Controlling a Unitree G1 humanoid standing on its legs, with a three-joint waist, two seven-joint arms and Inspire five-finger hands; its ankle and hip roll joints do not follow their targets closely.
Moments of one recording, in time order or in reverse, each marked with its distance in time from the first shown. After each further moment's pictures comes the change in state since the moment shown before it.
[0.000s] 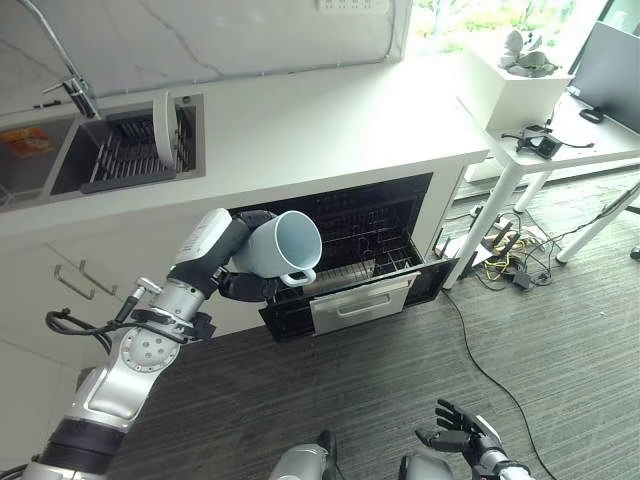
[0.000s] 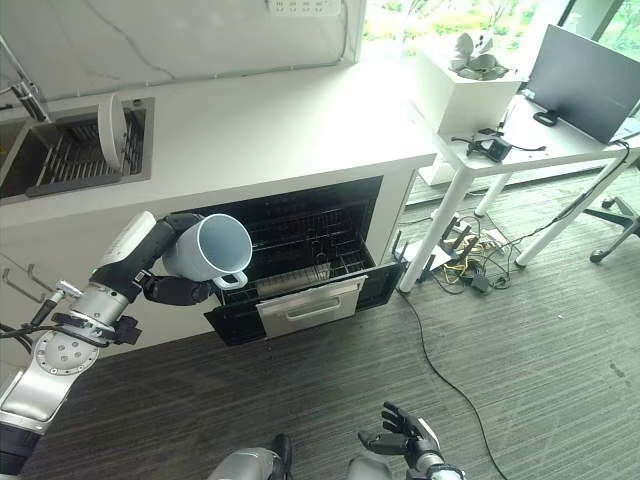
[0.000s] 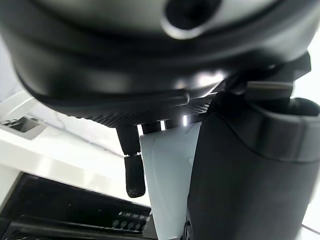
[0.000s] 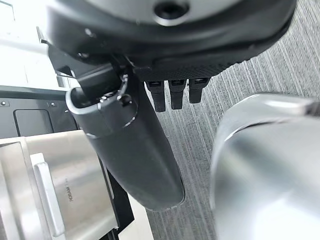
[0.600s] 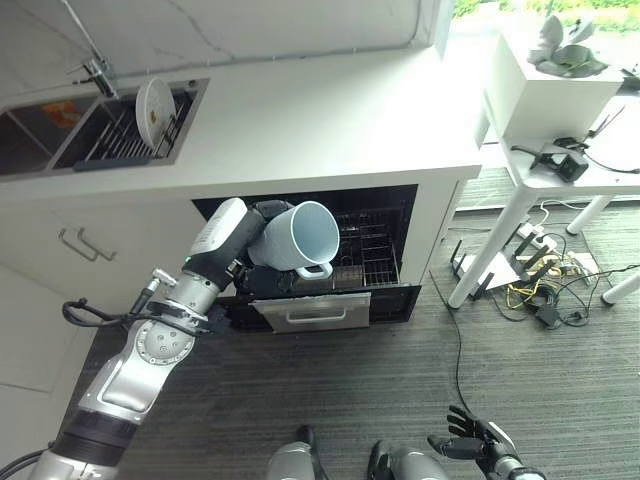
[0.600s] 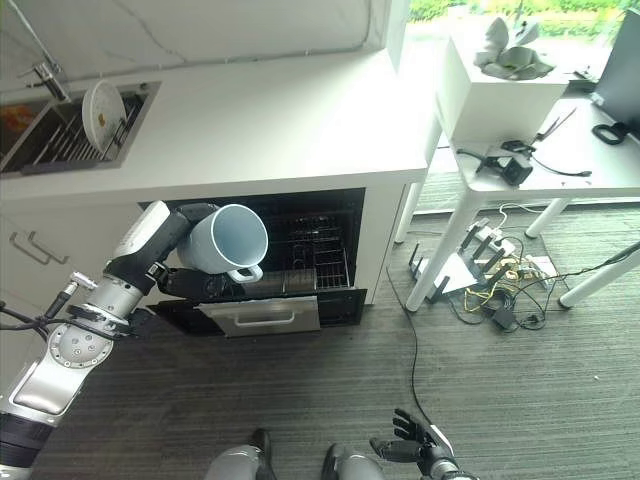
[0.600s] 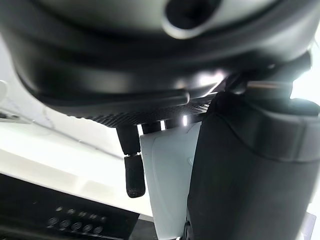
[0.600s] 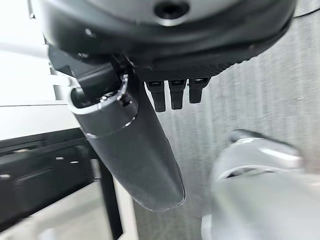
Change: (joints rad) left arm -0.019 -0.046 -0.035 -0.068 0.000 0.043 0.018; right arm -0.003 -0.057 0.030 -0.012 0.034 0.006 0.003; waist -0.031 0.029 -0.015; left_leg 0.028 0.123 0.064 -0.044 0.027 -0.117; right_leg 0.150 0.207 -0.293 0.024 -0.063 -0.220
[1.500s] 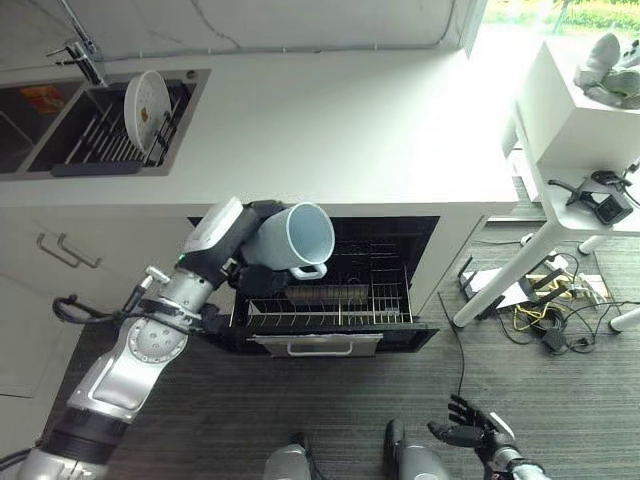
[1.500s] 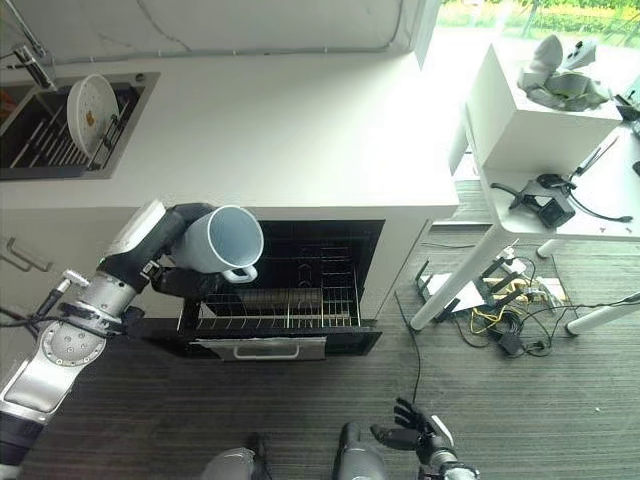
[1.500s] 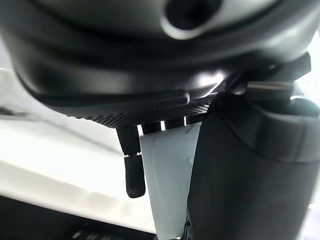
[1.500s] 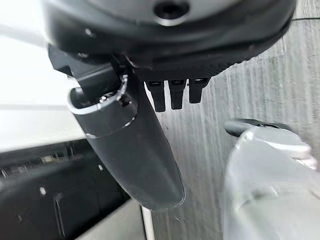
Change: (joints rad) left arm -0.044 0.073 -0.014 -0.016 -0.002 -0.017 -0.003; right arm -0.028 -0.028 -0.073 0.036 0.026 -0.007 -0.011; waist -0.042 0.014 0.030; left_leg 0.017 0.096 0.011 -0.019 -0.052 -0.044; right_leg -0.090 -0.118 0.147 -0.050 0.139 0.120
